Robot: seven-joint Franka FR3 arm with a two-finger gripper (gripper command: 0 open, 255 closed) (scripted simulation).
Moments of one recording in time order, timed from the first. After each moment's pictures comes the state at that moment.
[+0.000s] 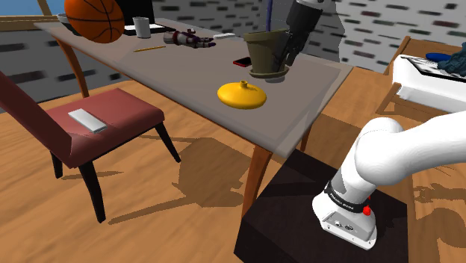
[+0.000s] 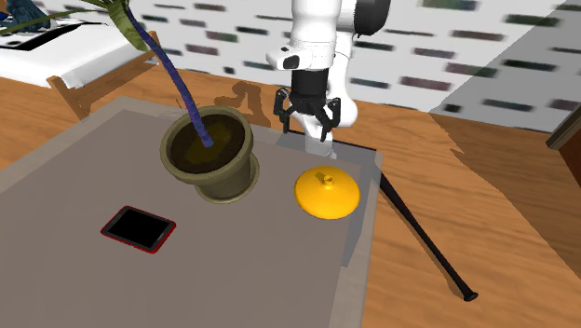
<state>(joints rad) 0.02 -0.83 0.05 -2.32 0.03 1.66 0.07</state>
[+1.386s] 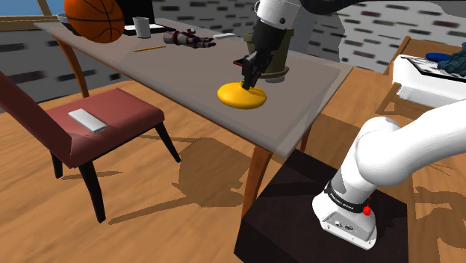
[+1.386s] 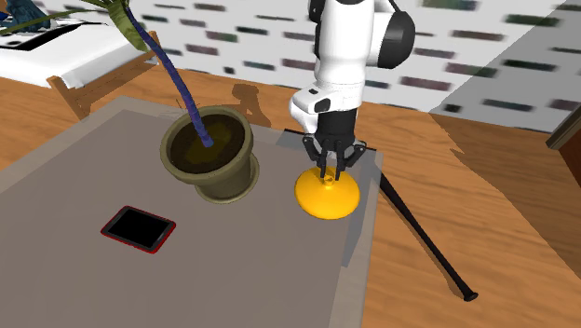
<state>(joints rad) 0.08 -0.68 0.15 -2.36 0.13 1.89 0.14</state>
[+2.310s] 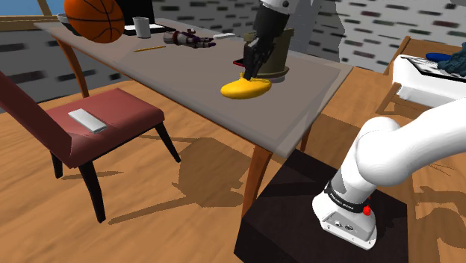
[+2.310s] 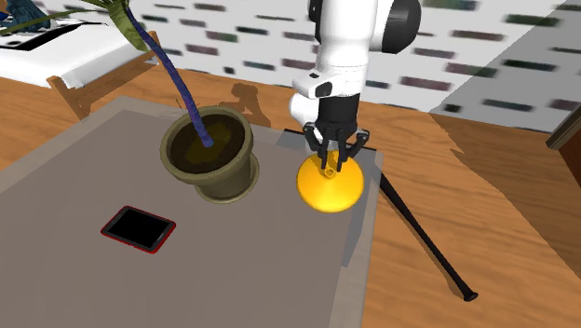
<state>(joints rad) 0.08 -0.66 0.14 -2.27 0.12 1.81 0.14</state>
